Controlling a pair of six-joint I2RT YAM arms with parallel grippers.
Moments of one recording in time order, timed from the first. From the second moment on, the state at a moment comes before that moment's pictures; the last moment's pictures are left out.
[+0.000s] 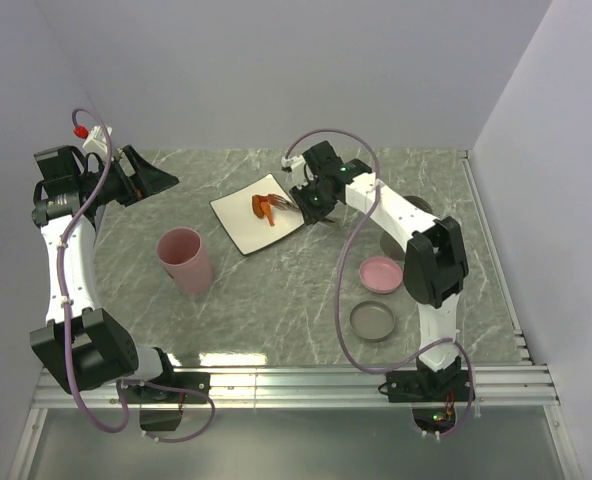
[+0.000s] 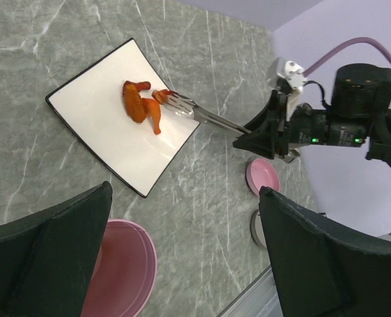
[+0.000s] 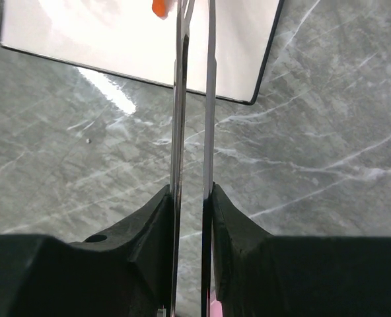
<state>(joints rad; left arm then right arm) 0.38 1.34 1.34 -0.56 0.97 -0.28 0.57 2.01 1.79 -0.81 -0.16 -0.17</state>
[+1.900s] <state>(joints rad) 0.38 1.32 1.31 -0.59 0.96 -0.18 -0.22 1.14 1.35 -1.21 -0.37 -0.28</state>
